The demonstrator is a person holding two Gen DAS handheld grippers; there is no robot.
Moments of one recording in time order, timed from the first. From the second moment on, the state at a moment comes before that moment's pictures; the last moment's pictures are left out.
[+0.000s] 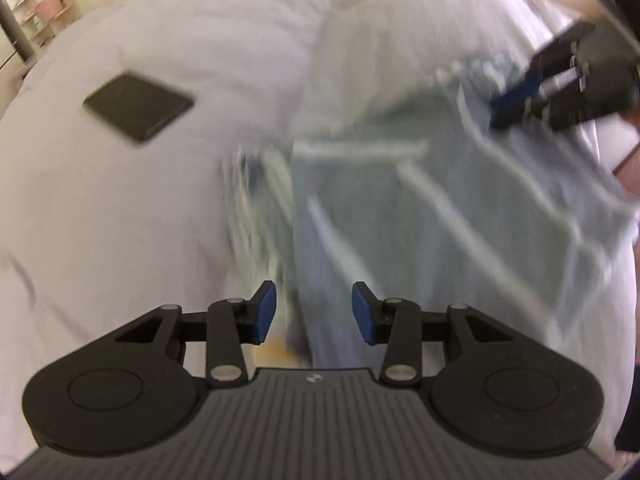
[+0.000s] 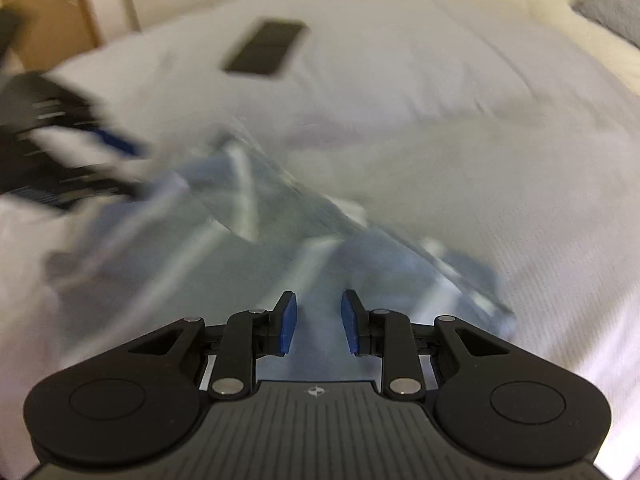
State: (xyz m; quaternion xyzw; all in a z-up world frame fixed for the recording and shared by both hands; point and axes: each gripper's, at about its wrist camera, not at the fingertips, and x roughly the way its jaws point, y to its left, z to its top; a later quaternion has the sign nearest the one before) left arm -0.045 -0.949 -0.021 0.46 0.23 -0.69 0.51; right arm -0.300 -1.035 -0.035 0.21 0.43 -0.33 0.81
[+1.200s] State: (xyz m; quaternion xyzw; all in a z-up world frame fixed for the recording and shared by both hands) left arm -0.020 -0.787 -0.025 0.34 0.22 -0.68 0.61; right arm -0.323 -0.803 0.000 0.23 0.40 -0.51 0.73
